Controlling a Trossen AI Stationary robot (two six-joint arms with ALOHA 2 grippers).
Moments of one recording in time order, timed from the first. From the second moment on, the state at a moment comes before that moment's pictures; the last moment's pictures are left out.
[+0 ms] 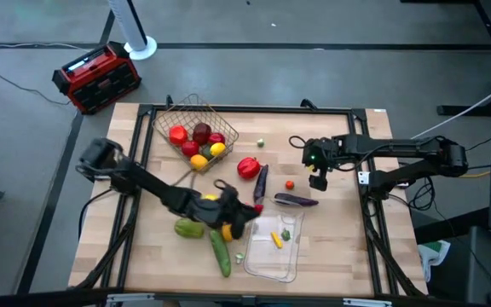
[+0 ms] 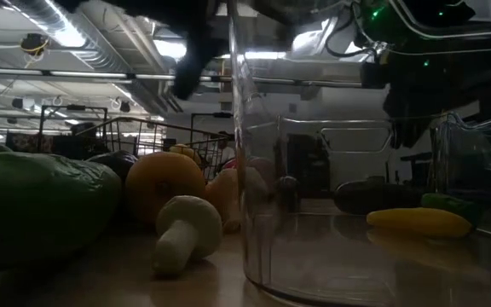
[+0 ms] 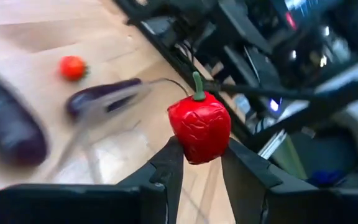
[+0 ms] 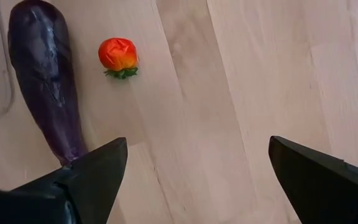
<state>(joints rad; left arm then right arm) -0.38 1.71 0.92 0.49 -0.48 -0.93 -0.17 1.23 0.89 -0.94 0.09 0.08</state>
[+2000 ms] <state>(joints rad) -0.33 1.84 1.01 0.27 -0.37 -1.00 -0.17 1.23 0.89 -0.93 0.02 0.07</state>
